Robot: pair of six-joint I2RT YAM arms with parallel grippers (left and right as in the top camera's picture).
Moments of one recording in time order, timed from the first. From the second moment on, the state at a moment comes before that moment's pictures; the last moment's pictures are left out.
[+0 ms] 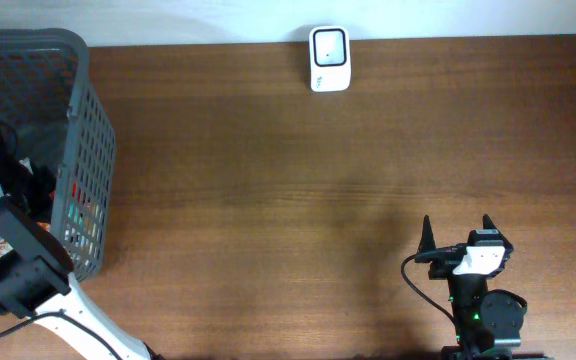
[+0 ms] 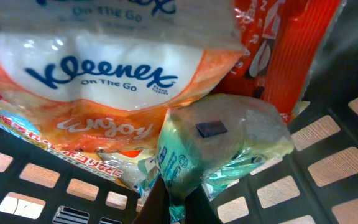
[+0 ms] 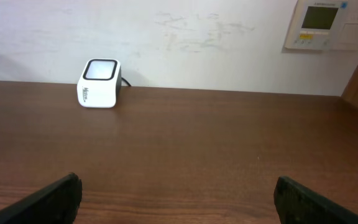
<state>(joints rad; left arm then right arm) 0.59 2.20 1.94 -1.58 0.01 -0.09 -0.02 0.01 0.01 -0.08 0.01 -0.05</state>
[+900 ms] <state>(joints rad) 0.02 1.88 2.64 -1.58 0.54 -0.07 -0.02 0.01 0.01 -0.08 0.01 -0.05</state>
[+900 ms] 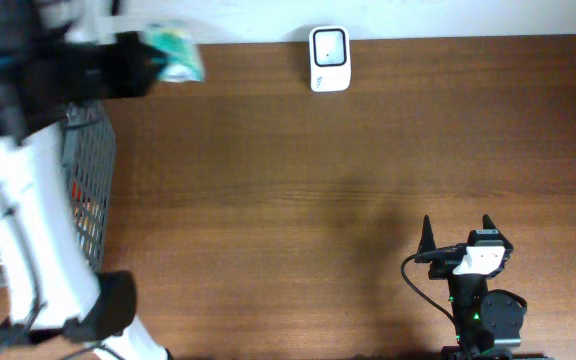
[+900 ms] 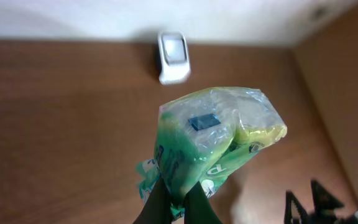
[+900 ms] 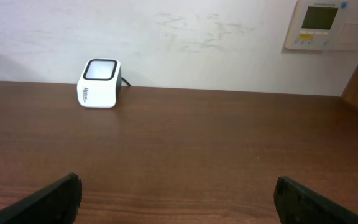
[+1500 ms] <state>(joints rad) -0.52 2.55 2.58 -1.57 0.40 -0.07 -0.02 0.01 0.01 -0.08 0.01 -0.05</state>
